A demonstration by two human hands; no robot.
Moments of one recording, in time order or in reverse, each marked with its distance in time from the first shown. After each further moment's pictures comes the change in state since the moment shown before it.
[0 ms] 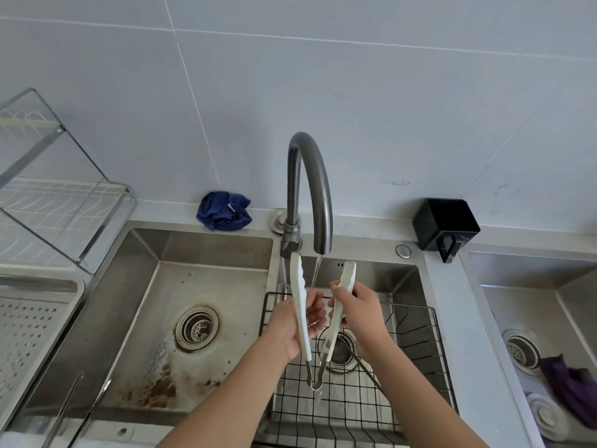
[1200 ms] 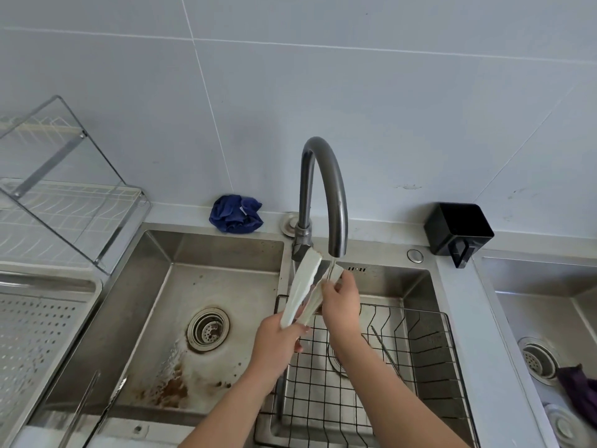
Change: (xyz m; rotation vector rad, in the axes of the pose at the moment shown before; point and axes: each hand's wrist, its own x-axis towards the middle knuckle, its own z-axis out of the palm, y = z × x) left_hand -0.033 -0.009 -0.048 0.536 0.121 0.401; right_hand 0.008 -0.001 0.062 0.006 0.177 -0.049
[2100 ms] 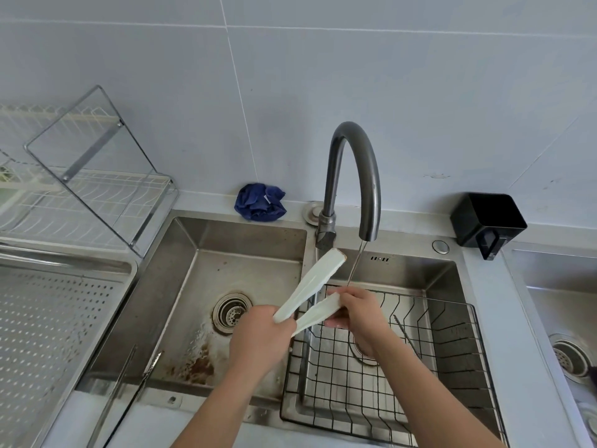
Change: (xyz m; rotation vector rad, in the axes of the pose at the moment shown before) left_hand -0.048 0.033 -0.058 0.624 0.198 0.048; right_hand -0.007 0.034 -0.013 0.108 -0.368 0.255
